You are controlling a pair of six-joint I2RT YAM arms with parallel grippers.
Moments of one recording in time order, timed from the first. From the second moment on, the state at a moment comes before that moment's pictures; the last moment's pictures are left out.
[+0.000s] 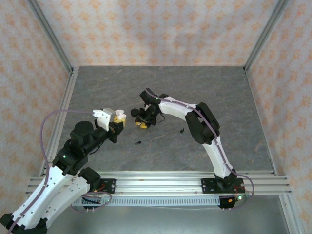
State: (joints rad) left arm -0.49 0.54 0.66 -0.40 0.07 -0.11; right arm 0.74 2.28 1.76 -0.67 -0.53 1.02
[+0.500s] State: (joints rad) left arm -0.49 0.50 0.64 -0.38 0.02 -0.13; right arm 0.72 2.36 1.93 -0.82 -0.46 0.91
